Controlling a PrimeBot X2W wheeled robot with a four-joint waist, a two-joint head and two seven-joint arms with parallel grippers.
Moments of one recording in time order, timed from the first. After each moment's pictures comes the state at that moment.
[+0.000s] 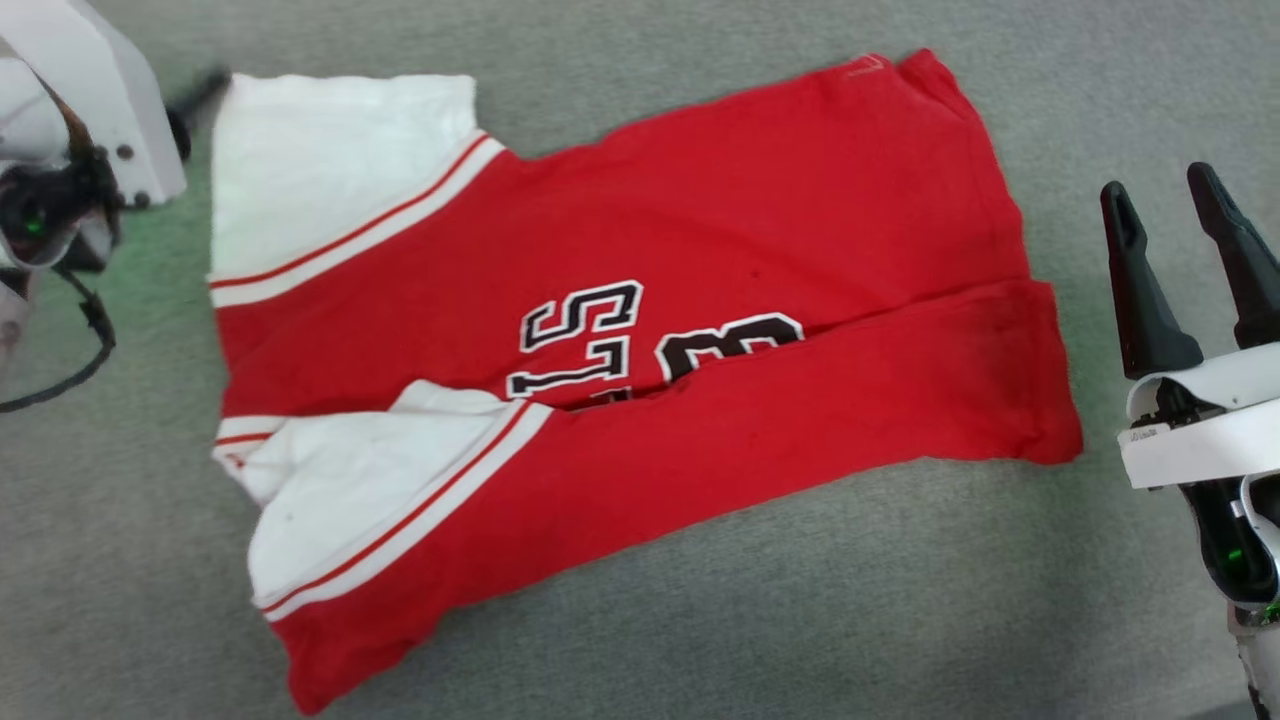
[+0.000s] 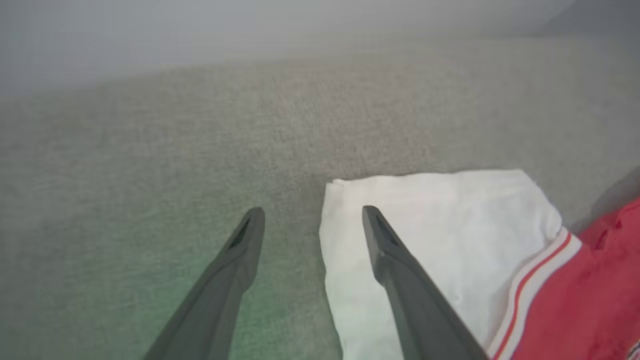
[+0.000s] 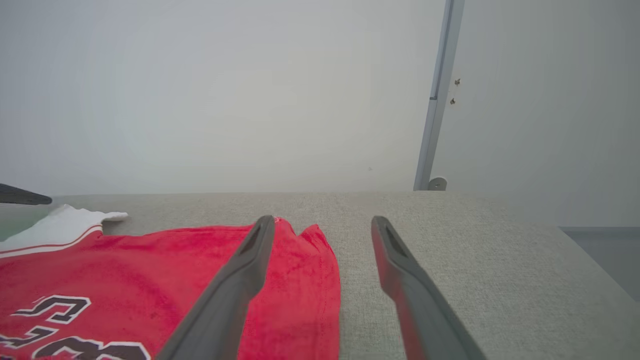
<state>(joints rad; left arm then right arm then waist) -1.28 0.71 -0.88 0.74 -1.19 0.02 0.45 -0.42 -0.37 0.15 0.06 0.54 0.13 -0.19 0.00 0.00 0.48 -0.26</state>
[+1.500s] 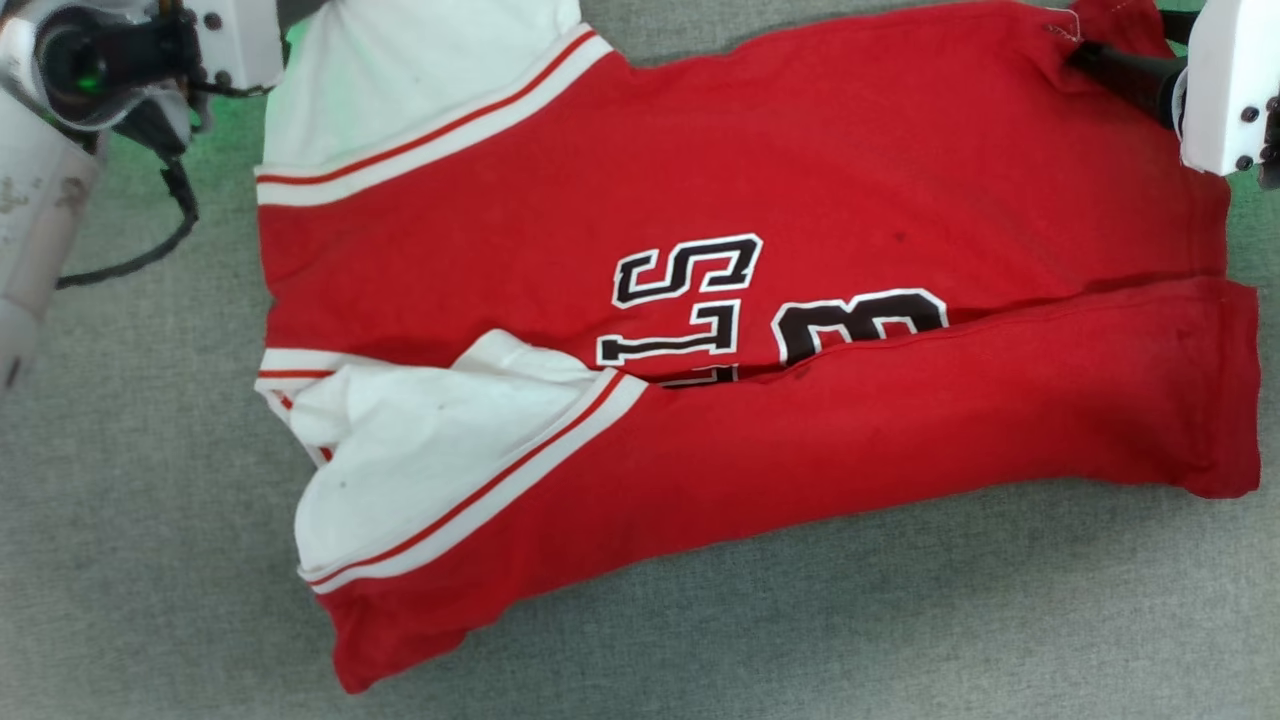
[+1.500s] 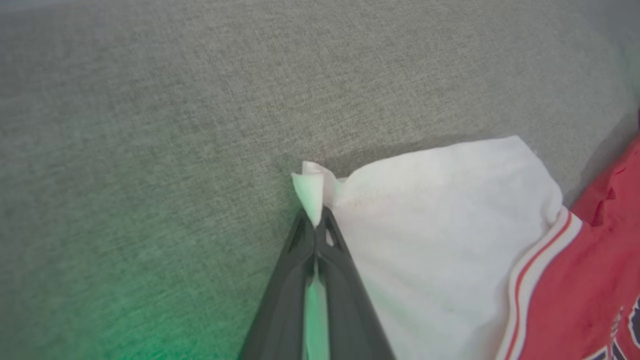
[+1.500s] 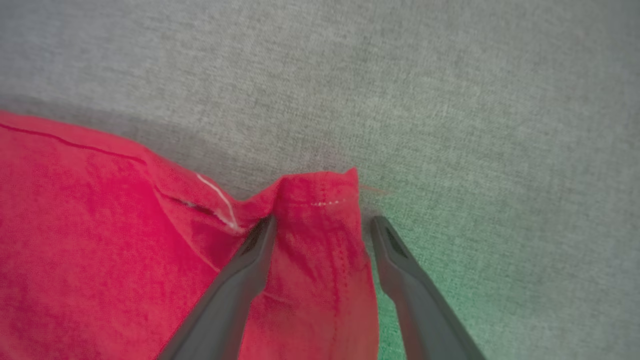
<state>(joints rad) -1.47 0.56 -0.93 0.80 -1.25 -0.13 0.68 -1.25 -0.58 0.73 0.57 0.94 0.13 0.70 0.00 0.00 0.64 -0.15</state>
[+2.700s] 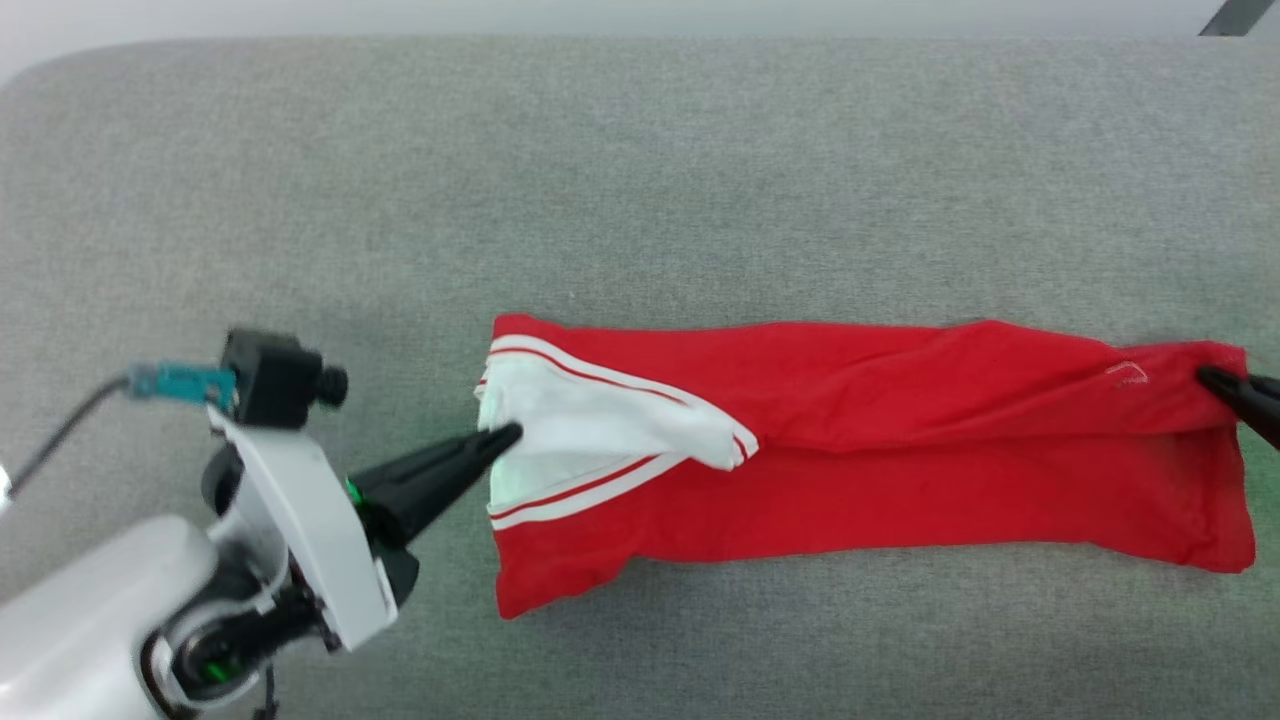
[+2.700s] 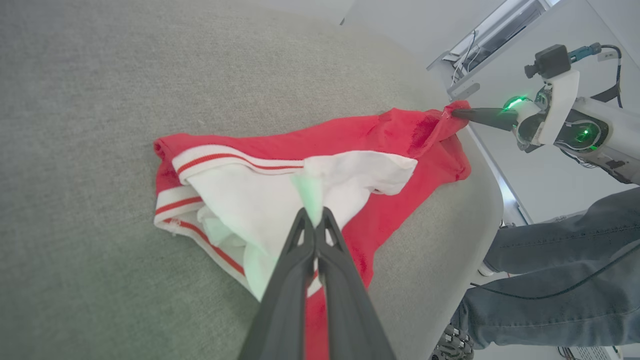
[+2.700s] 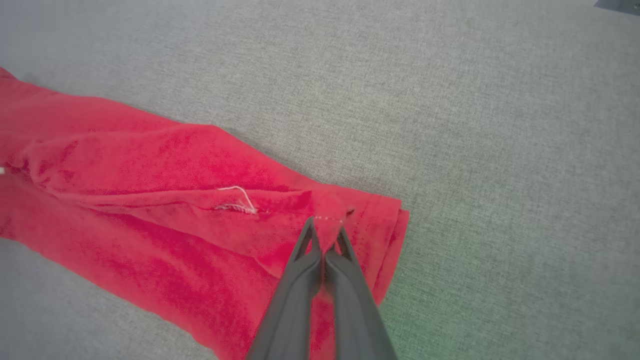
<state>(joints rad) -0.72 0.93 -1.00 -0.08 -1.44 -0.13 0.07 -0.67 -1.03 0.83 0.22 1.23 0.13 0.20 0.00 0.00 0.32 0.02</state>
